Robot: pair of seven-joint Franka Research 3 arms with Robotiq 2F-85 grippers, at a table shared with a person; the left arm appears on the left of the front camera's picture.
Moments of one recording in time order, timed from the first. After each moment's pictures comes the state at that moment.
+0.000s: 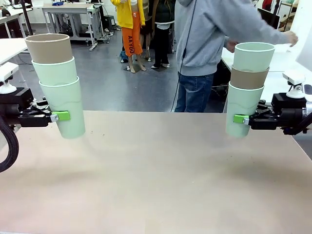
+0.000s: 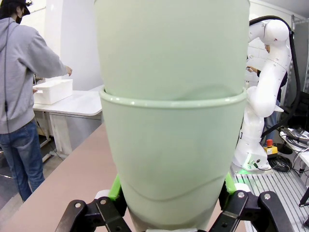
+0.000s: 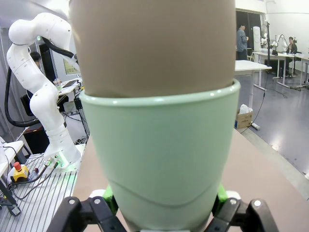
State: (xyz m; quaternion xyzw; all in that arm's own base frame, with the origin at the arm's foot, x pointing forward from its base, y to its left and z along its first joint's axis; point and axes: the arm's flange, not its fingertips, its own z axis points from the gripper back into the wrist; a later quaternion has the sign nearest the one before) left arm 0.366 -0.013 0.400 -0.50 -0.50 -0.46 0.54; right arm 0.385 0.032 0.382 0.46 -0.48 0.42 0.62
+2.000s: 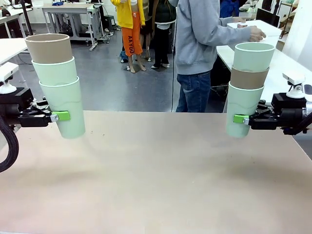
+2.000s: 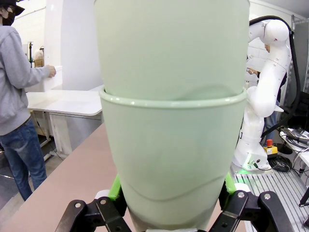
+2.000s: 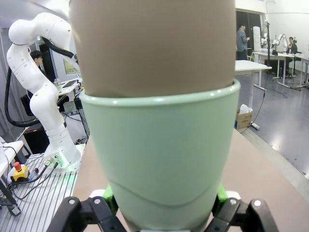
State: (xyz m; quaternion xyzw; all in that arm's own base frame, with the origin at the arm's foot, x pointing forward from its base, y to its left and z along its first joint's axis) left arm 0.366 -0.013 0.400 -0.50 -0.50 -0.46 0.54; right arm 0.385 0.032 0.382 0.46 -0.48 0.42 0.62
